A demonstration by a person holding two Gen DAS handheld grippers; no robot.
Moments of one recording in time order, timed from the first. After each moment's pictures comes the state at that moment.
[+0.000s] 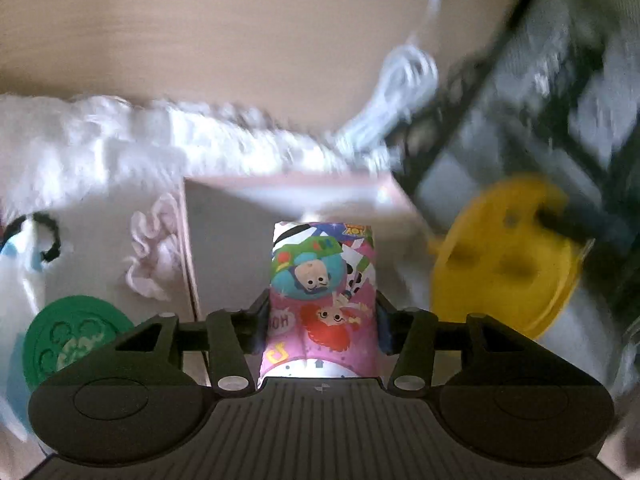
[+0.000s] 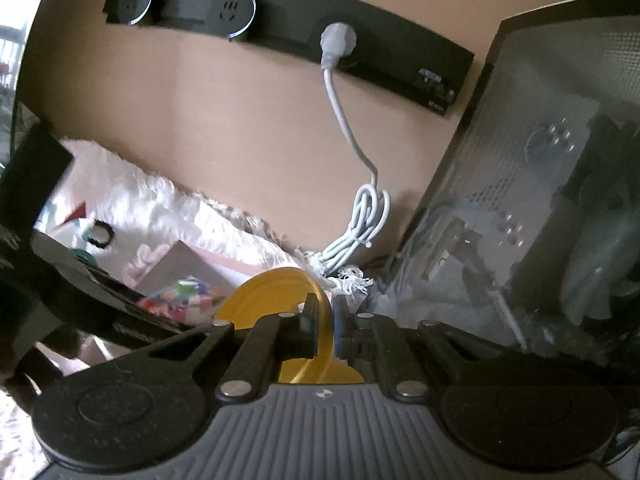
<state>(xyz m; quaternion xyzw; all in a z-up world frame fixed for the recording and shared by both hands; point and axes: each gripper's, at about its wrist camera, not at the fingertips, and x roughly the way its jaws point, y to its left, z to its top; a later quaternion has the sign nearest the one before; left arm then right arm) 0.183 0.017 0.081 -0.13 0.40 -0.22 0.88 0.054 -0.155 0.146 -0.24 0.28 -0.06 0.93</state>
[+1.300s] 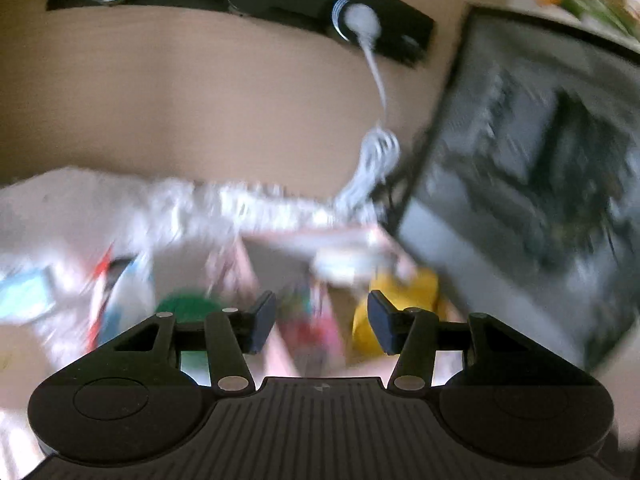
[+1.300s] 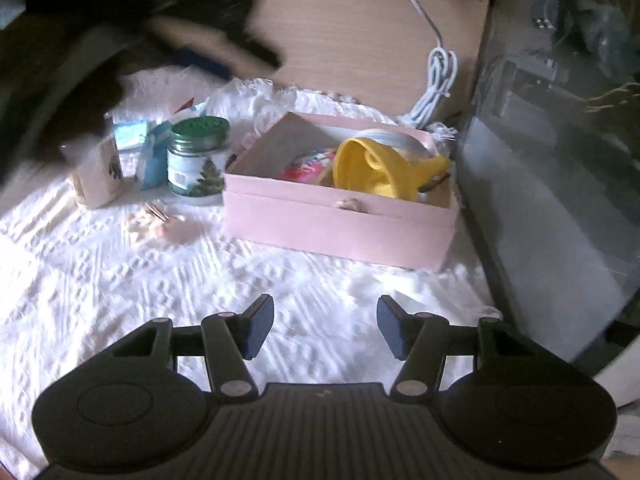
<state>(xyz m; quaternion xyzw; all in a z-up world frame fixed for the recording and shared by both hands) 0.073 0.062 0.126 -0.06 0.30 -0.22 0.92 -0.077 -0.117 0.060 -0.12 0.36 0.00 0.92</state>
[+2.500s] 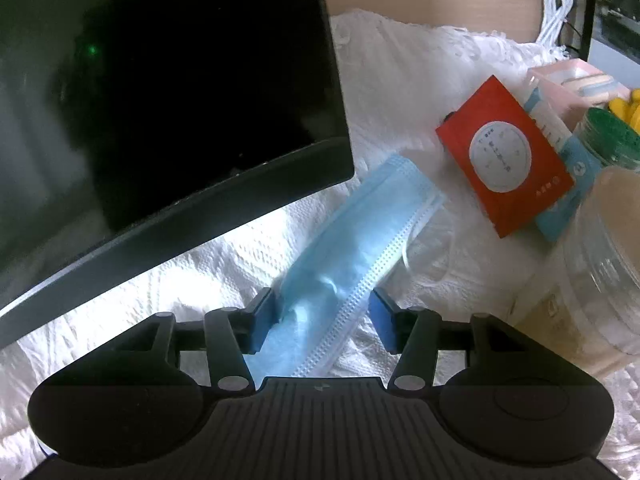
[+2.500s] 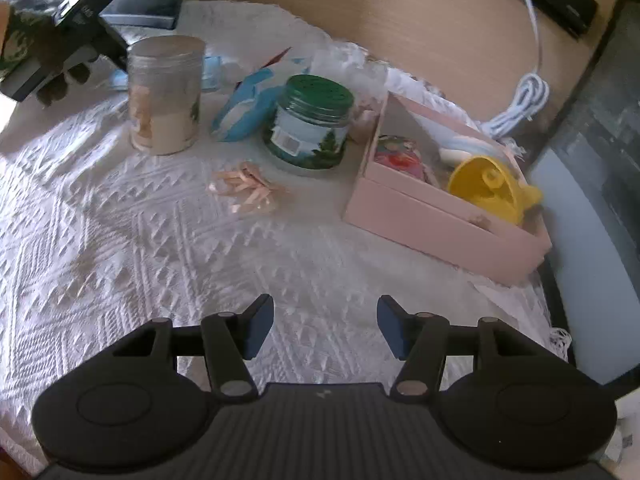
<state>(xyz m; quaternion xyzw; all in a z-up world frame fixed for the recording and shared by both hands) 0.184 0.314 0.025 0.14 0.41 -0.17 0.89 -0.065 -0.003 0.045 -0.21 0.43 -0.02 0.88</state>
